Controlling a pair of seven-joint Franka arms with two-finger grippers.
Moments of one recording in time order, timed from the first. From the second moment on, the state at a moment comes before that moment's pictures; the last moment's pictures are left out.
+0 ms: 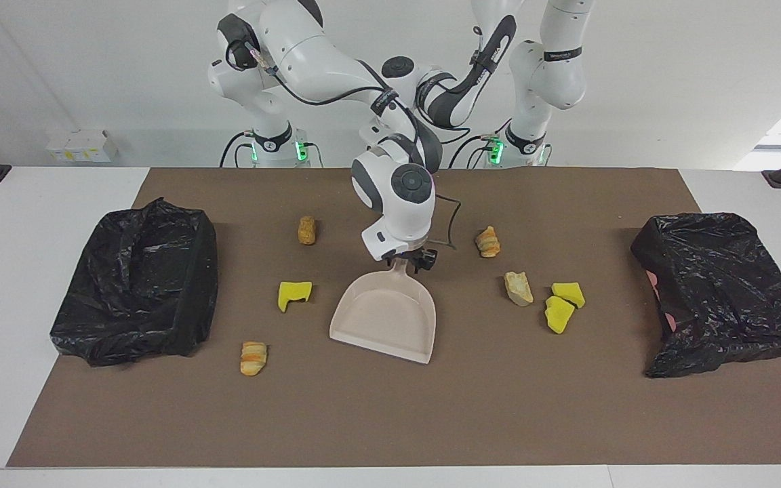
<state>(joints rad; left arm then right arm) -1.15 -0.03 0.01 -2.39 -0.03 2.39 -0.90 0.48 0.56 0.14 -1.52 0.01 1.96 0.92</state>
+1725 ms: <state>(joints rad) -1.00 -0.12 0.05 -2.40 -0.02 2.23 -0.76 0.39 0.51 0.13 -1.52 -0.12 1.97 -0.32</state>
